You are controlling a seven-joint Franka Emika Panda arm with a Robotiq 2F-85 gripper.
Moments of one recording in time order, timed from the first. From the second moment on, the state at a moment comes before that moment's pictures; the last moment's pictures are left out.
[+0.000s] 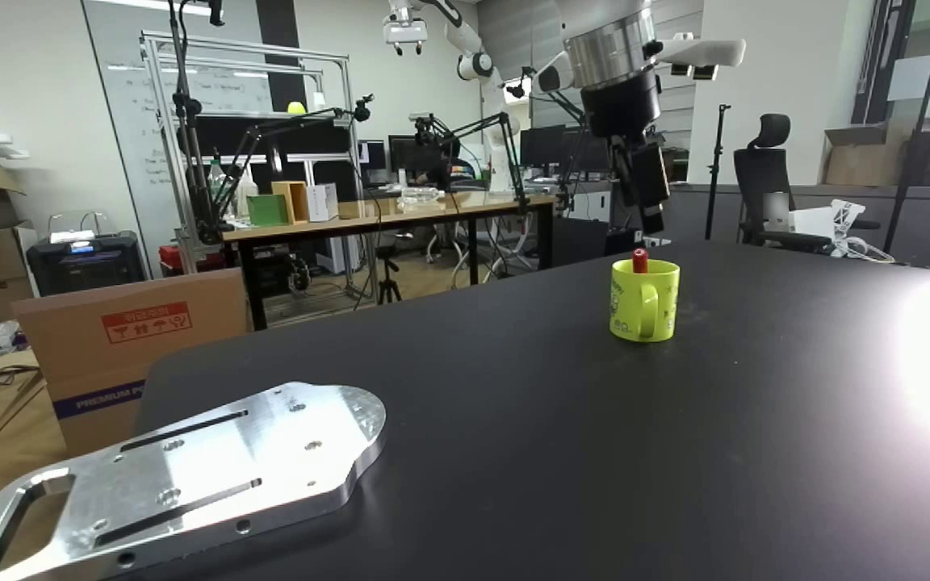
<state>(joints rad) 0.18 0.62 0.09 -1.68 -0.51 2.16 -0.33</state>
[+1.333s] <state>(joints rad) 0.19 0.68 0.03 -1.72 -0.53 2.31 -0.27</state>
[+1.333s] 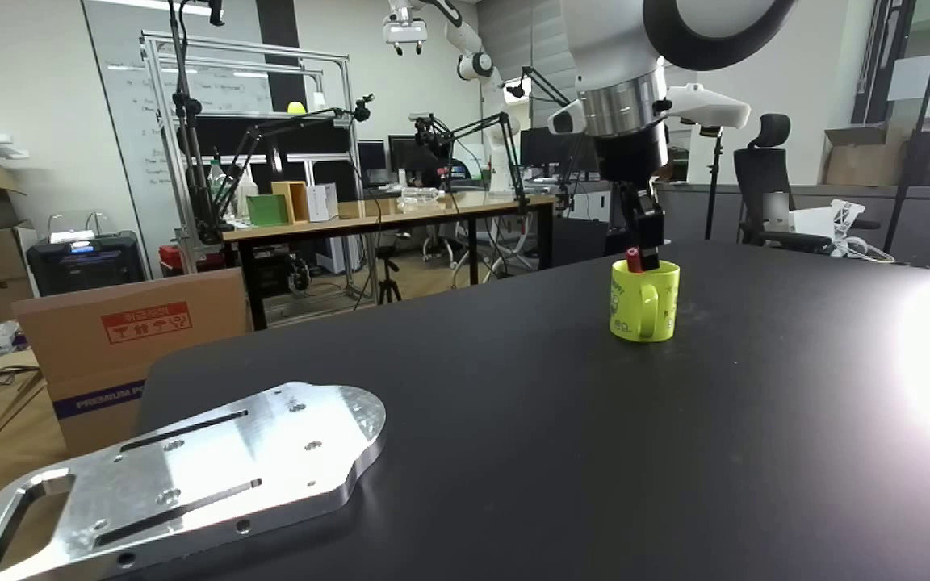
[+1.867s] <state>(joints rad) 0.18 0.68 0.03 -1.72 -0.50 2.34 -0.26</state>
